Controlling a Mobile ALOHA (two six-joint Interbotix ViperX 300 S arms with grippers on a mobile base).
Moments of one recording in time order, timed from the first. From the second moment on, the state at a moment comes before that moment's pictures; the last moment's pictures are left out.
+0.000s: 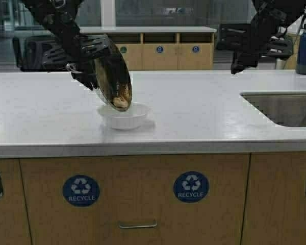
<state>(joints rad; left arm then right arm) -0.35 0.20 0.53 0.78 -0.07 -1.12 0.35 -0.04 0.81 0.61 -0.14 -0.33</state>
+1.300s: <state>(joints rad) -0.39 0.15 0.44 0.80 0.05 -1.03 0.35 -0.04 0.81 0.61 -0.15 -0.30</state>
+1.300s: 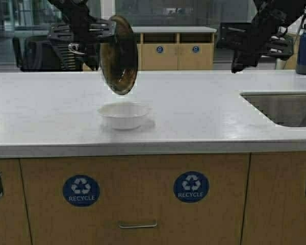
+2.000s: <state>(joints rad) -0.22 0.44 0.70 0.41 -1.27 -1.69 0.35 -0.04 0.81 0.61 -0.15 -0.30</state>
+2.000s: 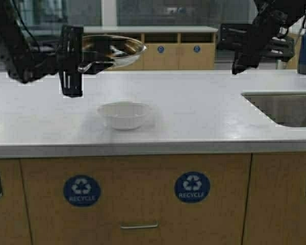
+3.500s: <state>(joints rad) -0.11 0.75 0.86 0.36 -1.47 -1.63 0.35 -0.03 0.82 0.61 -0.15 -0.30</state>
